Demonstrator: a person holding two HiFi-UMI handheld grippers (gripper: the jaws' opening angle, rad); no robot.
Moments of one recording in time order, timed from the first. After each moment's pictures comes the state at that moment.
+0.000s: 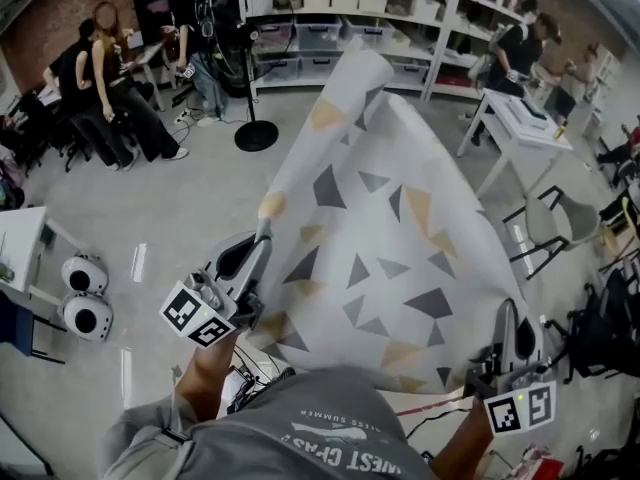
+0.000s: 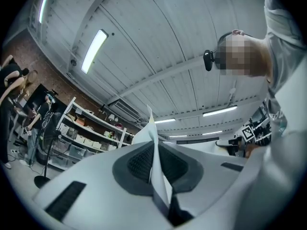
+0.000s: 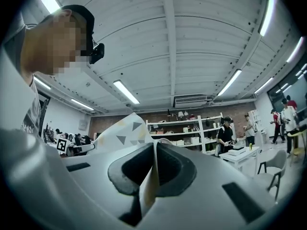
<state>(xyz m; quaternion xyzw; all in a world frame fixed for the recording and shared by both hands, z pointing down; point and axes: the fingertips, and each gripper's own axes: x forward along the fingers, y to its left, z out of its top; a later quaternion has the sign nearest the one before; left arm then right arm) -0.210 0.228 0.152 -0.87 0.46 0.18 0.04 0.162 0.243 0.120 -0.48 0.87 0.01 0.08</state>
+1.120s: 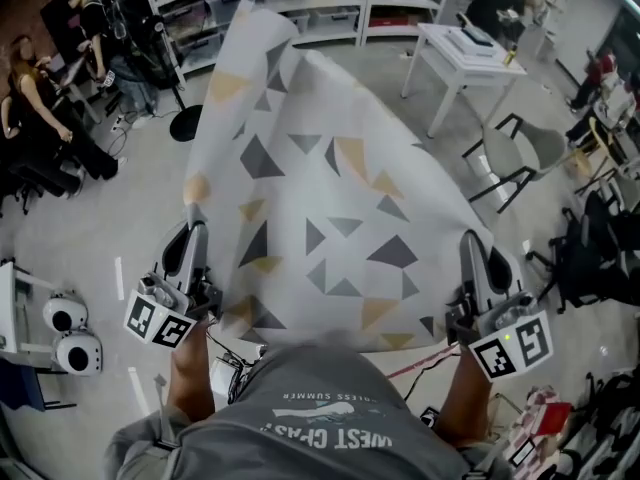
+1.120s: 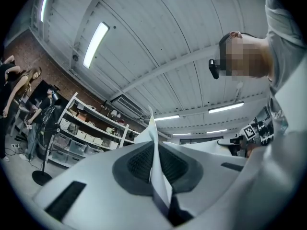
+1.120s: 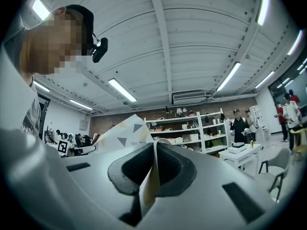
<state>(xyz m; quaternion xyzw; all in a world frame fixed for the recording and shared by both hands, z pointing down) -0.164 0.146 0.187 -0.86 0.48 0.17 0.02 0.208 0.156 0.149 -0.47 0.88 0.00 0.07</state>
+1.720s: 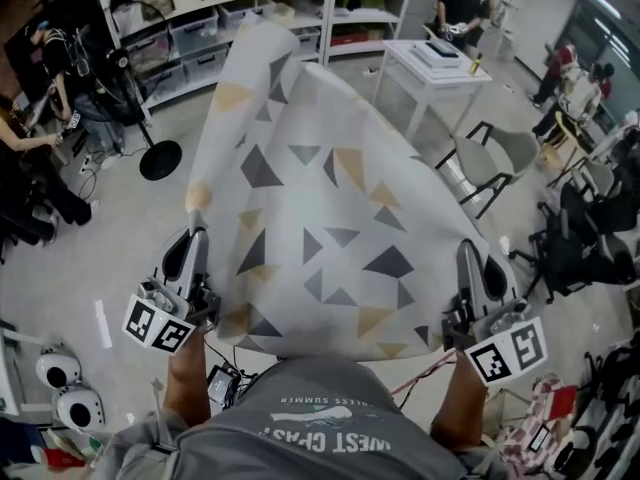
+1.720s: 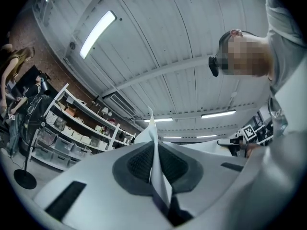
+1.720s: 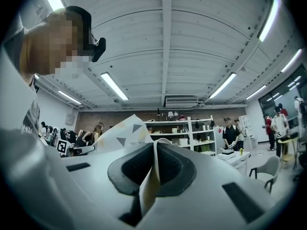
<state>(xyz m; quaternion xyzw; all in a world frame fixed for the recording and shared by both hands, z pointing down) -0.223 0.011 0.168 -0.89 0.41 0.19 0.02 0.146 0.080 0.120 -0.54 0.84 0.03 0.07</state>
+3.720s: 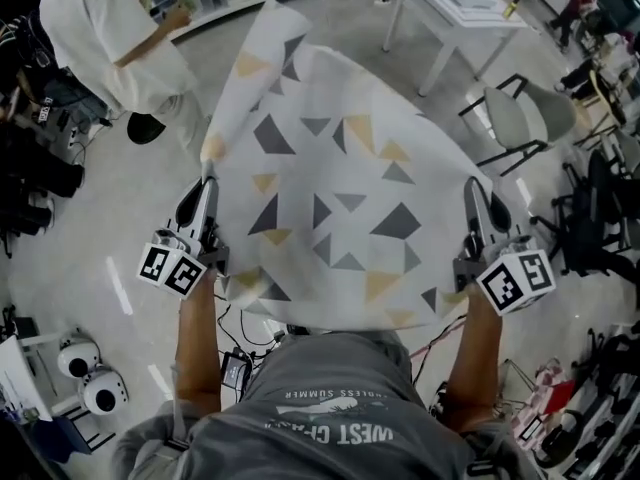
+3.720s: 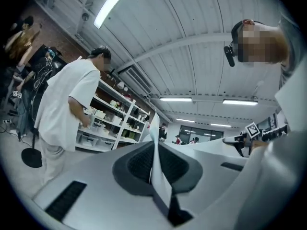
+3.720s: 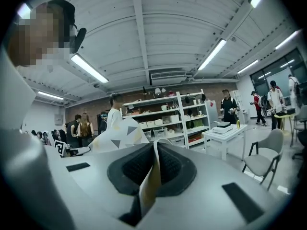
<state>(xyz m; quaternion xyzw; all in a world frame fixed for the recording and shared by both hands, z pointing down) -0.194 -0.273 0.347 -0.88 0.46 0.10 -0.11 0.212 -0.220 0.288 -0.56 0.82 -0.11 0.00</state>
